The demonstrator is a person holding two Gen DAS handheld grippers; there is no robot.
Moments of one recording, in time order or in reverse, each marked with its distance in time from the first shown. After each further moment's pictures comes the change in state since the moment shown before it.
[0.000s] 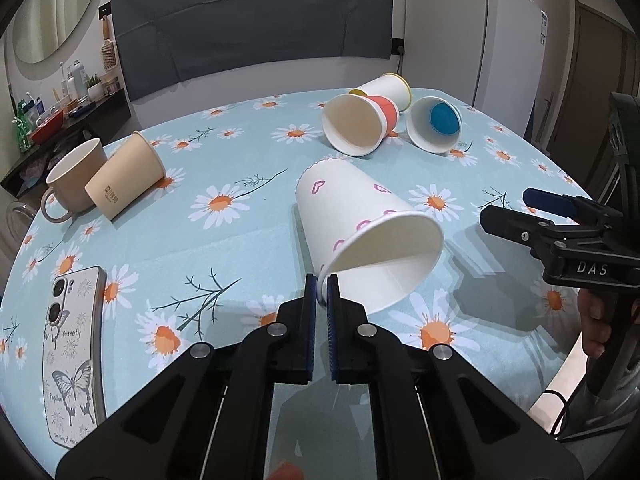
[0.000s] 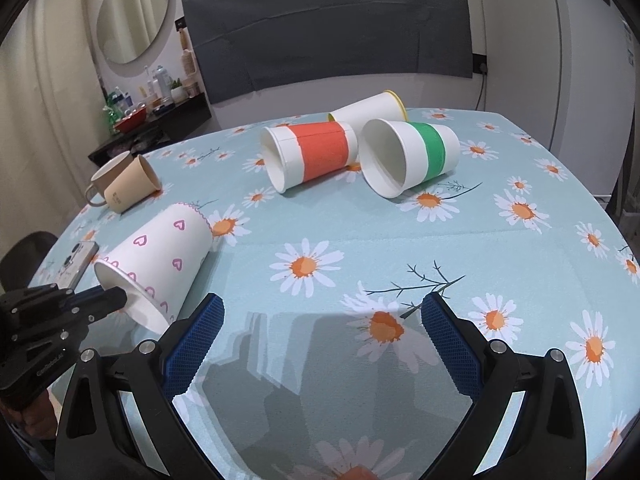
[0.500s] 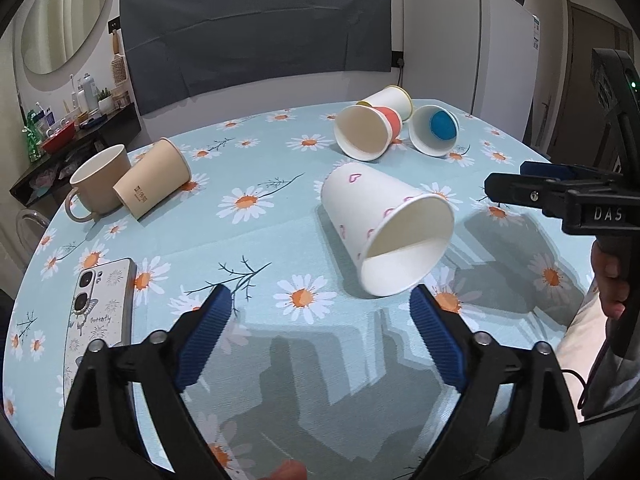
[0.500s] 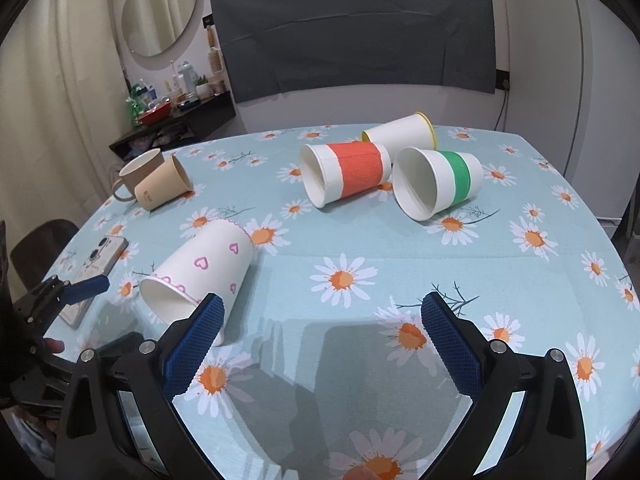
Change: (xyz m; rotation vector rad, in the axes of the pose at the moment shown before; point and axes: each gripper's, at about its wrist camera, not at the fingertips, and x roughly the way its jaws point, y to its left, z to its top) left arm -0.027 0.015 -0.020 0.021 -0.067 0.027; right arm -0.021 0.022 0.017 -0.067 0.000 0.056
